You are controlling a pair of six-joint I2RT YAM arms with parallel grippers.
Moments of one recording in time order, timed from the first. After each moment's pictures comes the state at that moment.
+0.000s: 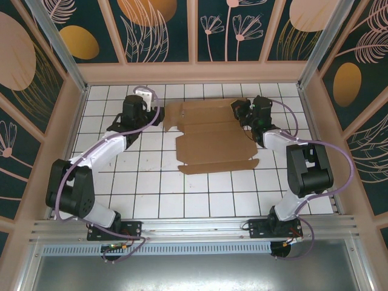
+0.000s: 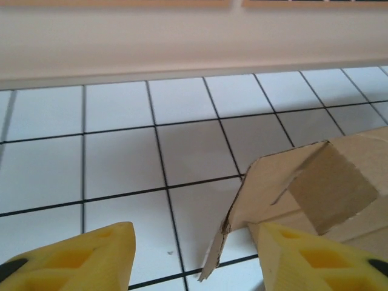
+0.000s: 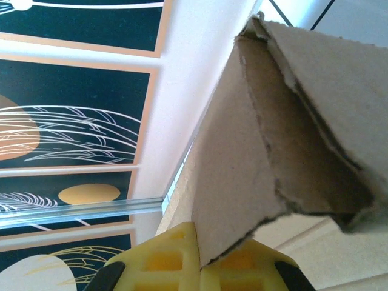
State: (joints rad) left arm -0.33 1.54 1.03 0.01 0.07 -0.15; right arm 0.22 1.68 0.92 0.42 -0.31 1.28
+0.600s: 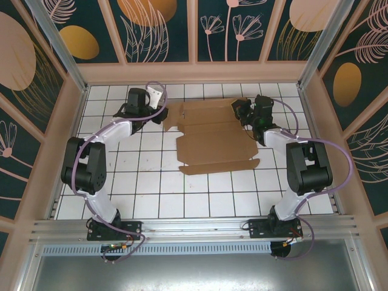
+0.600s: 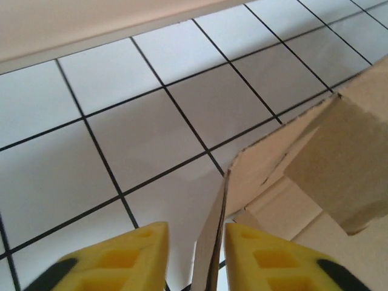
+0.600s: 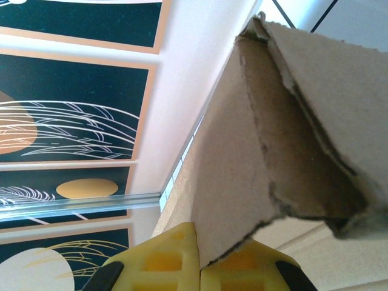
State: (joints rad) left arm -0.26 1.78 1.21 -0.07 0.32 0.05; right arm 0.20 1.70 0.94 0.43 -0.35 1.26
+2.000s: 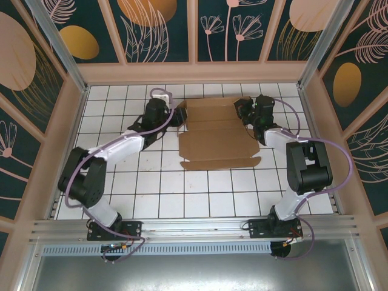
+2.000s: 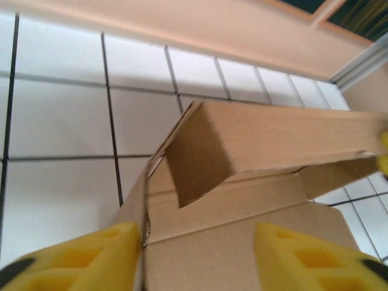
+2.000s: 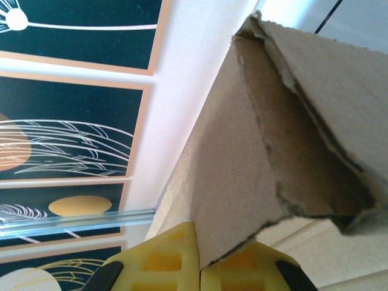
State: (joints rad) left arm -0.49 1.62 1.06 0.11 0.06 -0.52; right arm 0.19 1.71 0.95 0.42 -0.30 1.24
